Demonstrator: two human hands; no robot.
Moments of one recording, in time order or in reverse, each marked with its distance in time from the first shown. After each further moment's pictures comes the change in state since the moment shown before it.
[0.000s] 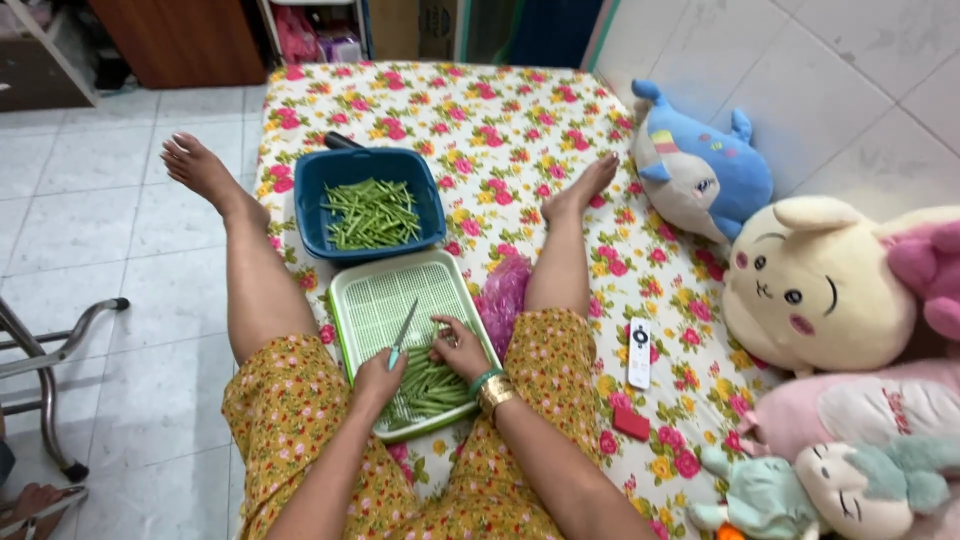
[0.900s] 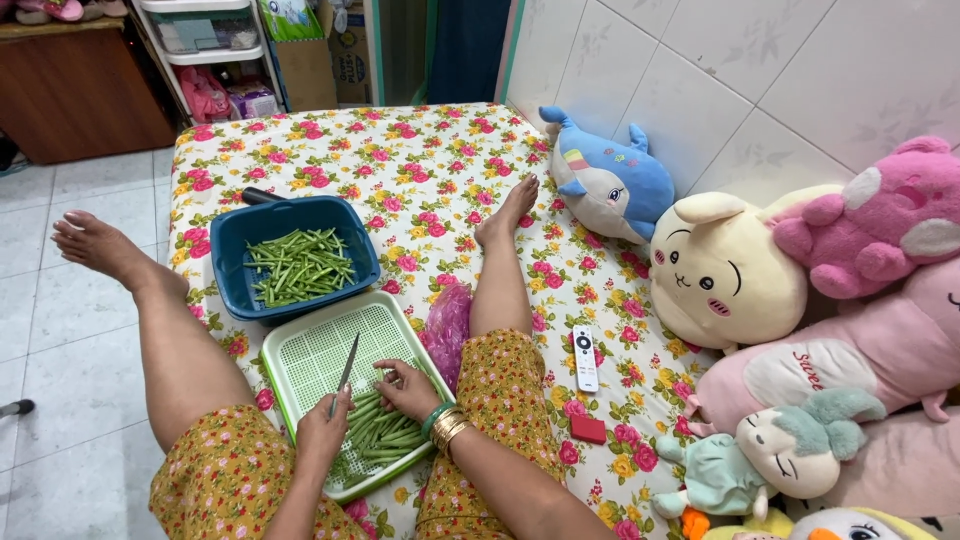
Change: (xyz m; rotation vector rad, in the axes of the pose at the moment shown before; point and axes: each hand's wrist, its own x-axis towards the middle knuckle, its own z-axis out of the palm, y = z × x) left_hand 0.005 0.015 -0.010 -0.022 -0.012 -0.111; right_hand -0.010 -0.033 0.004 -0.186 -0.026 0.158
